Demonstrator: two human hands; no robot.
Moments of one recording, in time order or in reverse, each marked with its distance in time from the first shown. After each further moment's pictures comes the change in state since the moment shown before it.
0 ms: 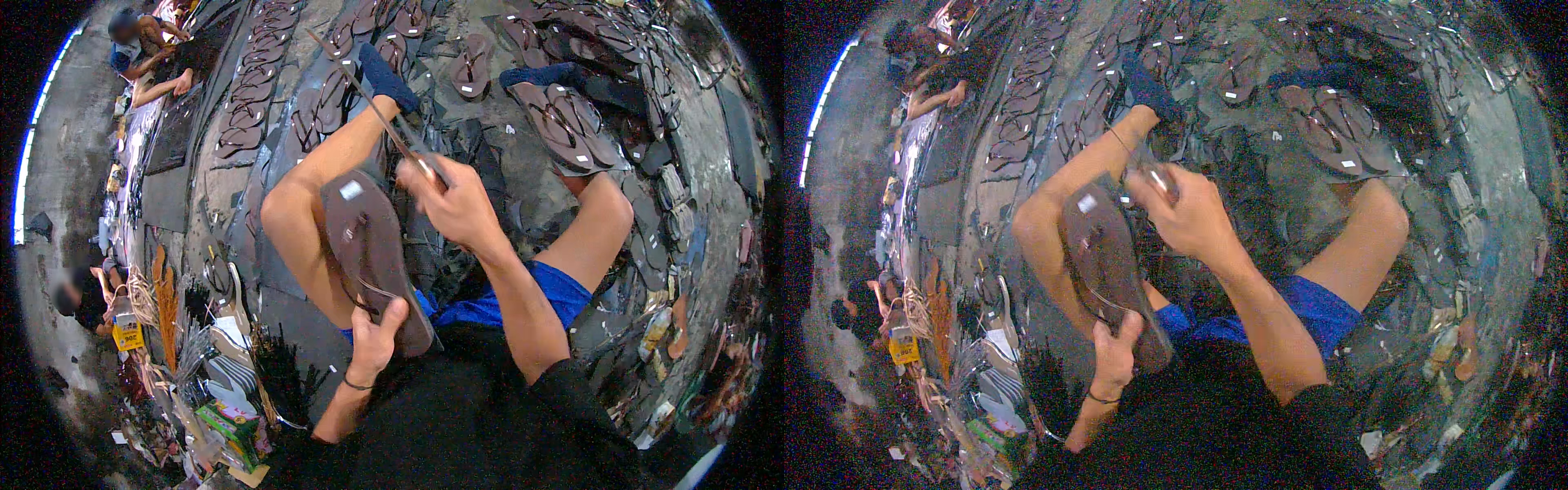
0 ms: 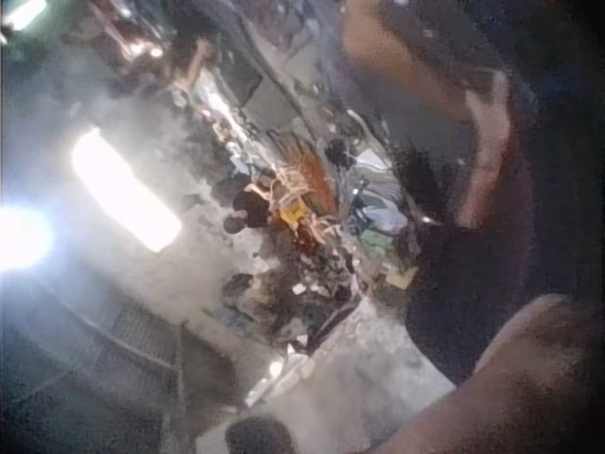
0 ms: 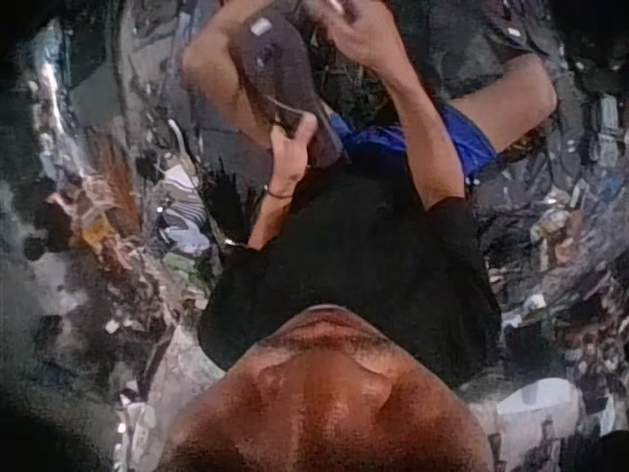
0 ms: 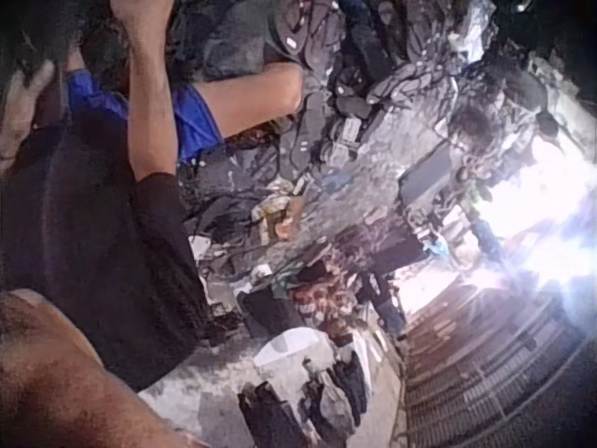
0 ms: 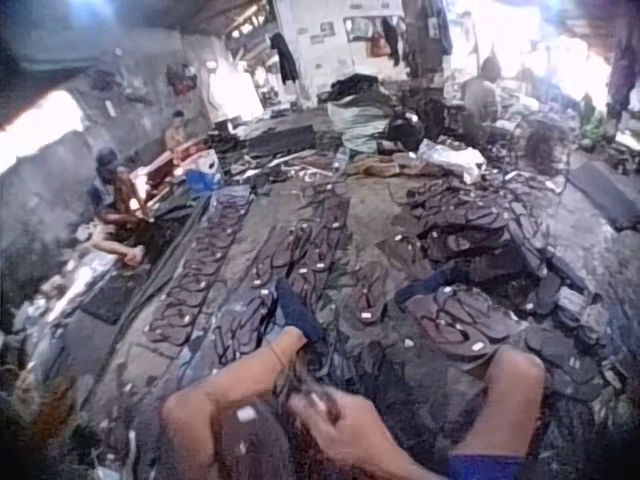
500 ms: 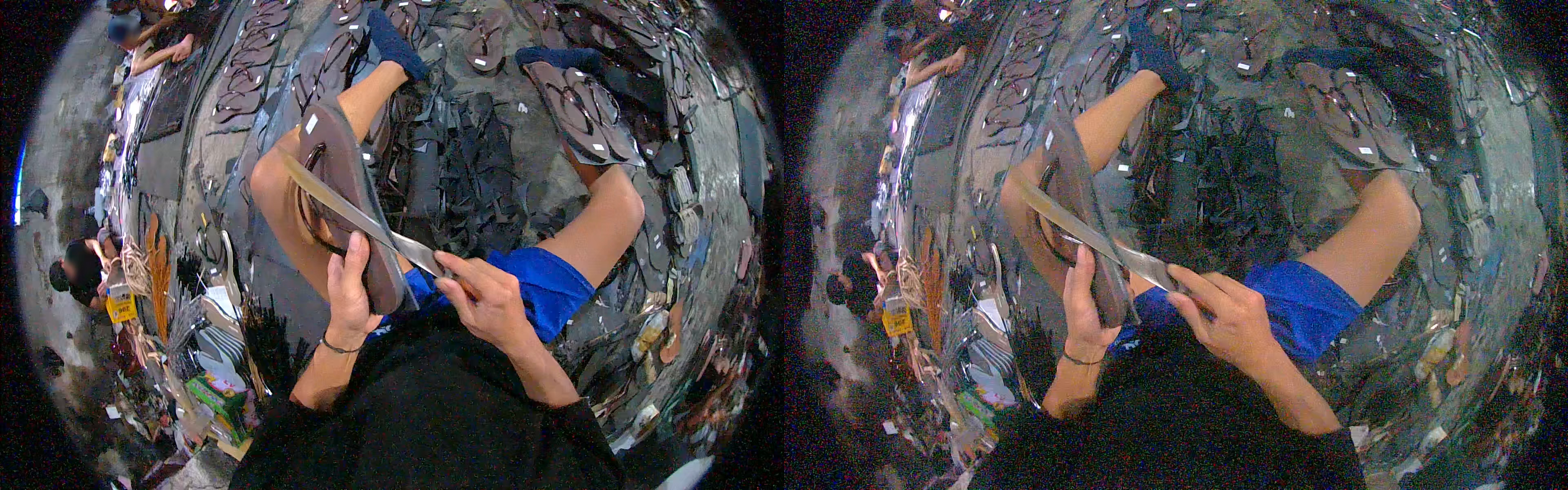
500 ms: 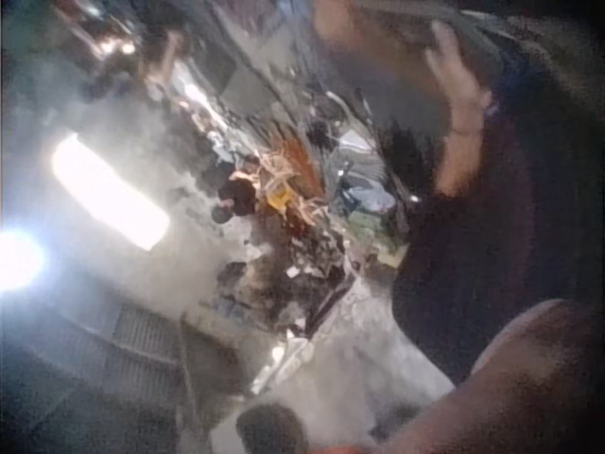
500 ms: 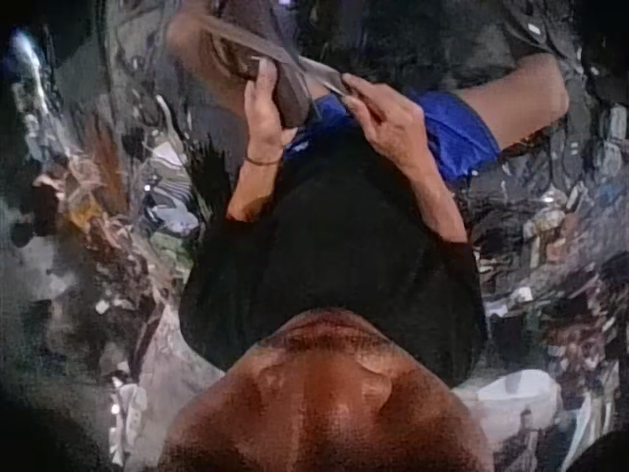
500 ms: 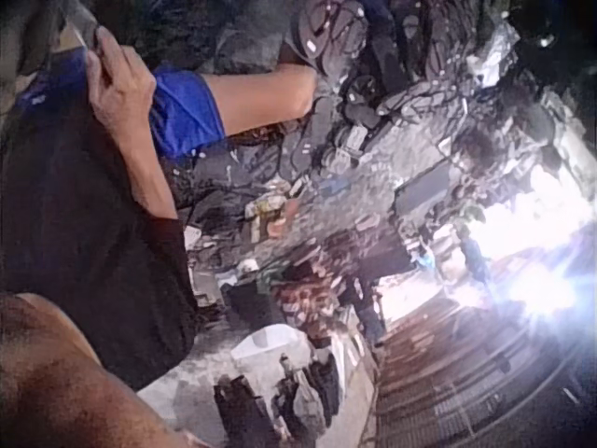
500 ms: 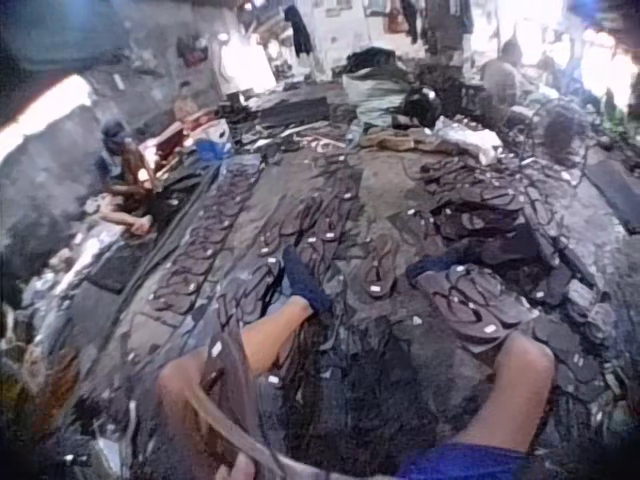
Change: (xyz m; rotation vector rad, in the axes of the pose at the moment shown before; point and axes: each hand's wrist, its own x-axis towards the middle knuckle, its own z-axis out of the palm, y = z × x) left_hand 0.032 0.031 0.013 -0.346 0.090 -0.001; right_hand -0.135 0.017 -0.019 -0.328 -0.077 -0.148
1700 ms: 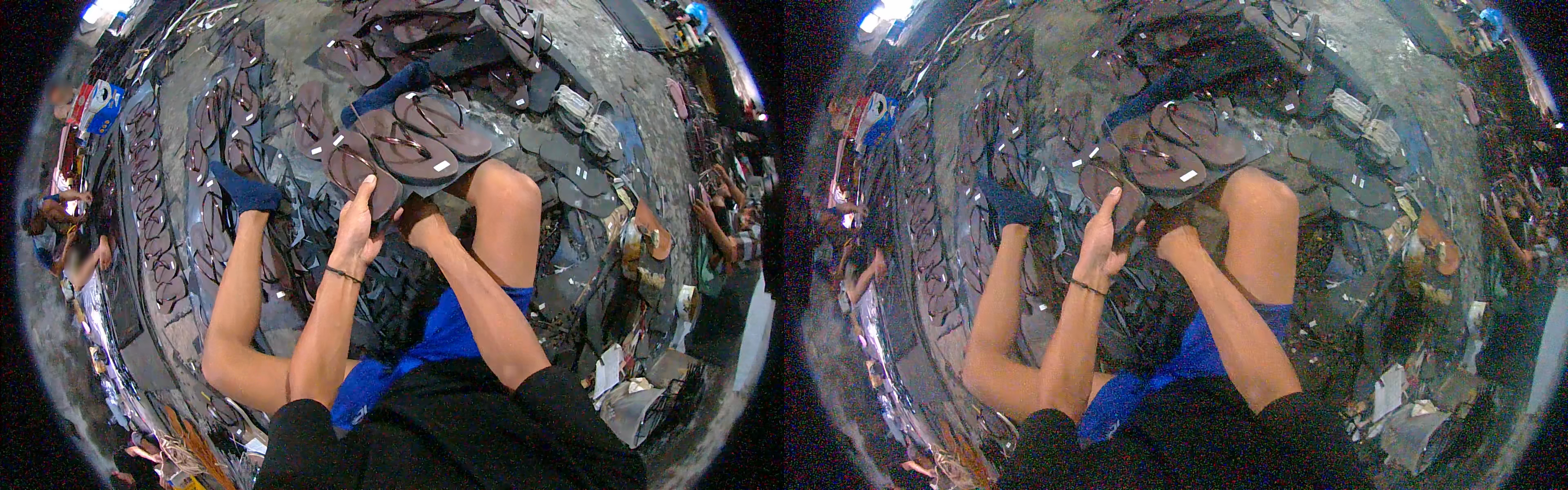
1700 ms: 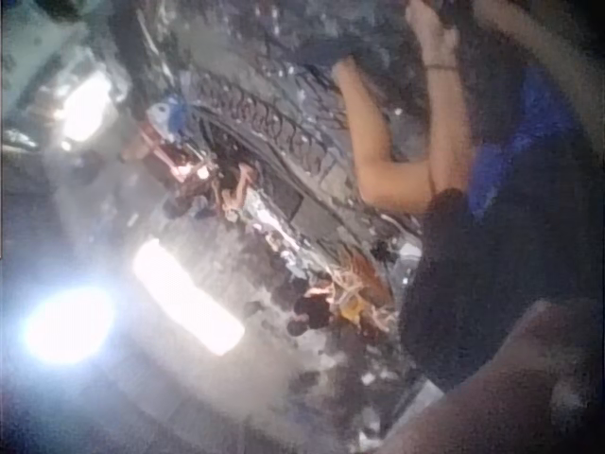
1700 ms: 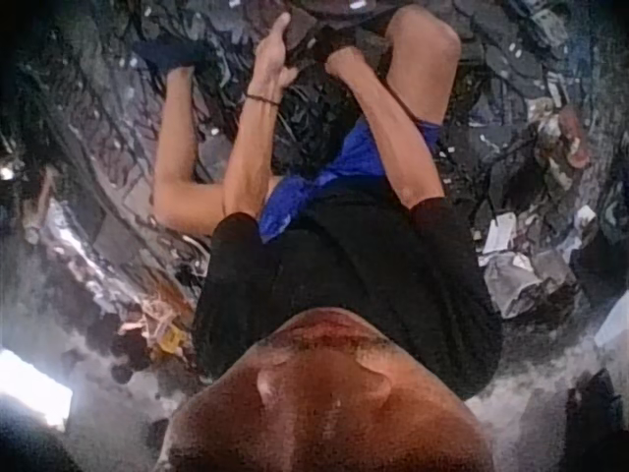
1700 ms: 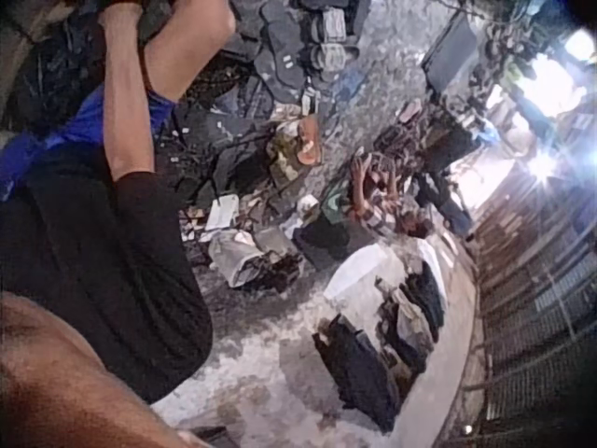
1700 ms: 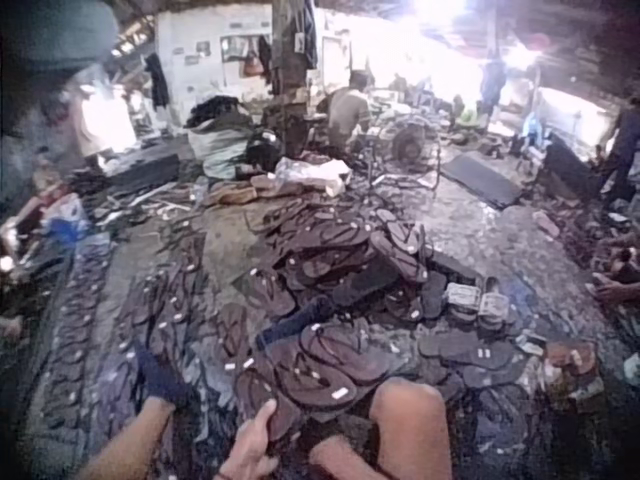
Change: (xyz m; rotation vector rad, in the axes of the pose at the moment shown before) left_hand 0.181 -0.108 0.204 0.197 -0.545 -0.484; right_hand 0.109 0.245 -0.037 -0.674 0.327 0.281
